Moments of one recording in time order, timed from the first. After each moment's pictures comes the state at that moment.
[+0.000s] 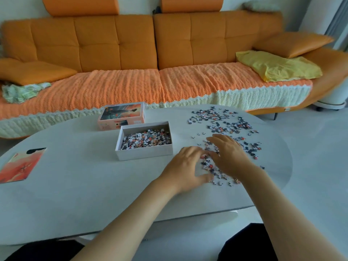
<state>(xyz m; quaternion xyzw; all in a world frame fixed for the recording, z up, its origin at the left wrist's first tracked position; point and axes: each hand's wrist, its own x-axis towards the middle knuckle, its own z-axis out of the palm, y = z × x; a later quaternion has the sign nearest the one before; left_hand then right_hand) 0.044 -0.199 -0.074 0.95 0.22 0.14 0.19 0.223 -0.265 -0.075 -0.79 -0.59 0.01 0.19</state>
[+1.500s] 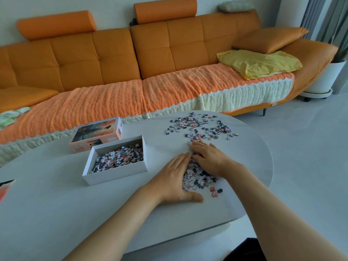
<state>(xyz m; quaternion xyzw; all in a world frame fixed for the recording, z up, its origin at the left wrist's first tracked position) 0.098 -0.184 -0.090 0.97 0.21 -0.01 0.15 0.282 -0.249 -0.084 -0.75 -0.61 0.17 0.18</state>
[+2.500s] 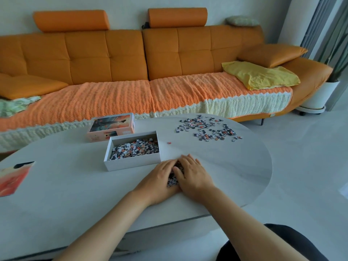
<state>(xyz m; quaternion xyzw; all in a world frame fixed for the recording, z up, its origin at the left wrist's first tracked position) 0.018 -0.182 -0.095 0.93 0.23 0.16 0.25 0.158 -0.262 -0.098 -0.76 -0.59 0.09 0.26</state>
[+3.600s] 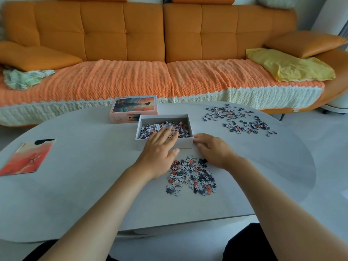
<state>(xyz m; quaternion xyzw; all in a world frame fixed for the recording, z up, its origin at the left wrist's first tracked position) -0.040 -0.105 -0.088 0.94 0.32 0.11 0.10 0.170 -0.188 -0.085 -0.74 -0.62 0.15 0.22</state>
